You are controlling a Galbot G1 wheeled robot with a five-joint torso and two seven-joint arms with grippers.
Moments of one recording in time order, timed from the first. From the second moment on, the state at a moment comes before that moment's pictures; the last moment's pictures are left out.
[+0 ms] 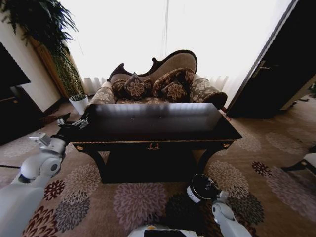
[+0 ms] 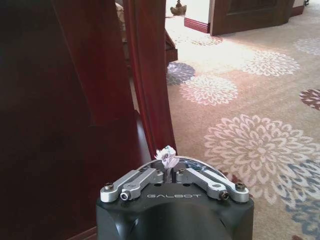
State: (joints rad) left arm 1.25 -0.72 -0.78 -1.99 -0.88 0.09 -0.10; right arm -1.22 1.20 0.50 1.04 0.64 0.14 0.10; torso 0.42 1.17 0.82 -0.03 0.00
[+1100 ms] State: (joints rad) left arm 1.25 -0.72 -0.78 -1.99 -0.88 0.09 -0.10; right arm -1.11 1.20 0.44 0.89 0.23 0.23 0.08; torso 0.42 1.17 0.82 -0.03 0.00
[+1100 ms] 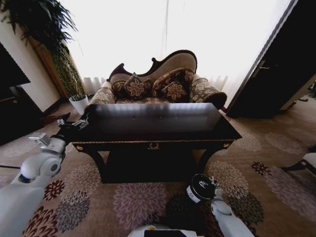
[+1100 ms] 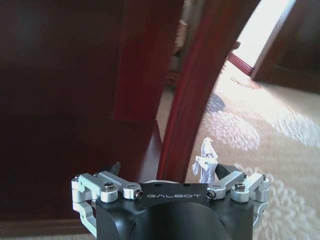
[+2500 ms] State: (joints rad) left arm 1.25 -0.72 -0.78 -1.99 -0.88 0.09 -0.10; right arm -1.08 1.24 0.46 0.89 0.48 0.06 0.16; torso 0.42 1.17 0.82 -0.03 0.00
